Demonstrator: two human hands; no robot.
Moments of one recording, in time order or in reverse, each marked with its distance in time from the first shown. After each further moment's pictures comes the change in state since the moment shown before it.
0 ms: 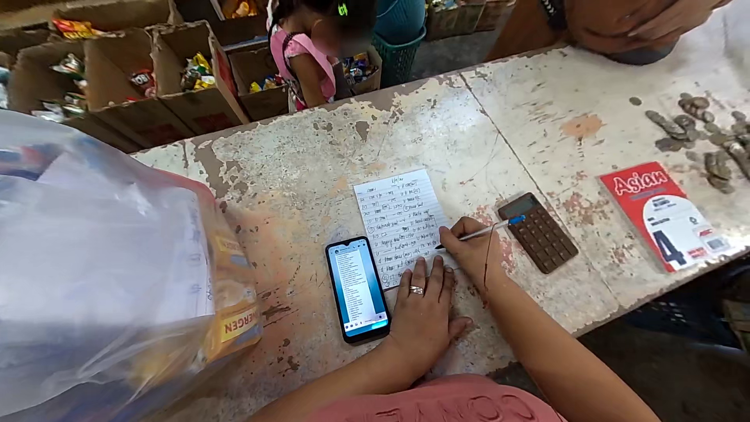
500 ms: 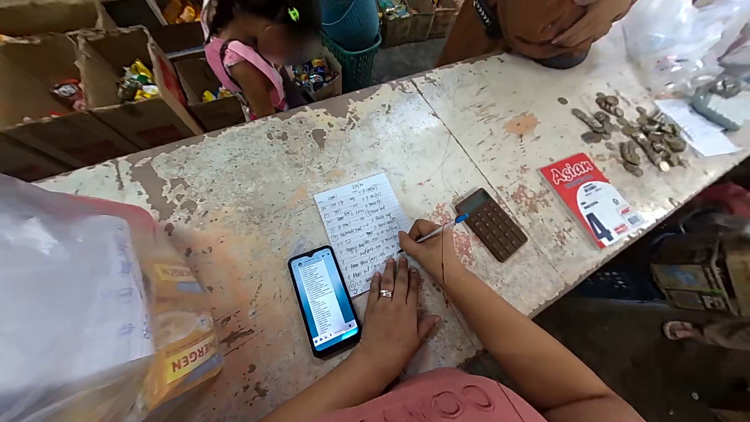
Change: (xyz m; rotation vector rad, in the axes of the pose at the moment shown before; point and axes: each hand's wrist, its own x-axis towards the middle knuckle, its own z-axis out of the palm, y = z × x) left_hand 0.001 -0.001 0.011 -0.009 0.064 0.027; right_hand 0.001 0.007 0.001 0.031 -0.042 -0.042
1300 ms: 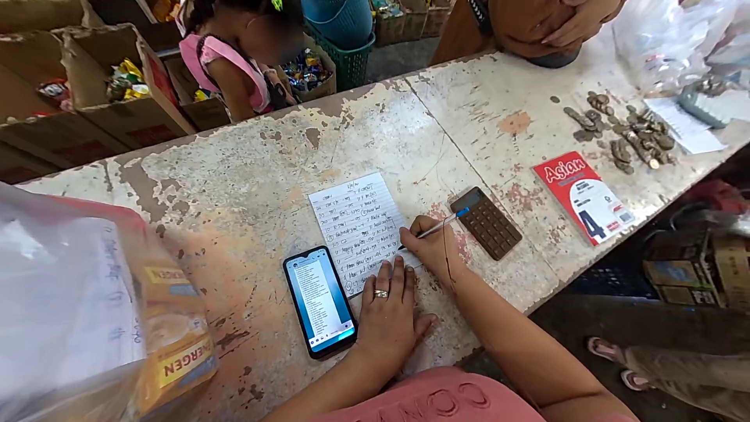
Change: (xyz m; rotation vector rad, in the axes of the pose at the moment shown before) left_hand -0.001 0.001 -0.001 0.077 0.042 -0.008; right_hand 0.001 0.001 -0.006 -0.018 0.041 0.021
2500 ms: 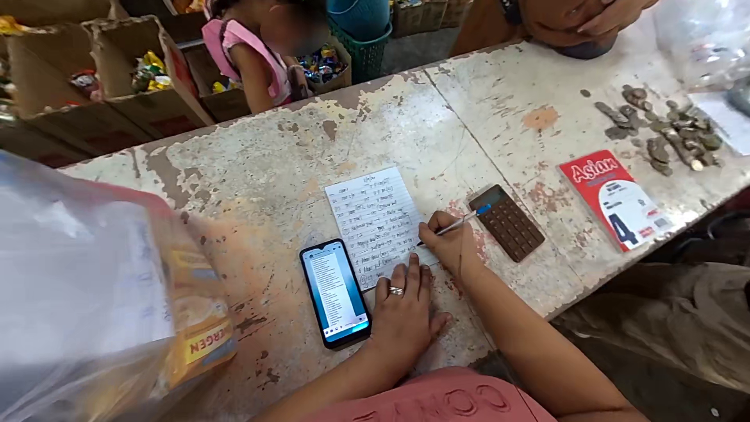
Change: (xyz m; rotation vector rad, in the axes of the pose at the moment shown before) left_hand -0.001 0.002 -0.006 -0.014 -0.018 -0.018; right_hand 0.001 -0.004 -0.002 0.026 -0.018 -0.026
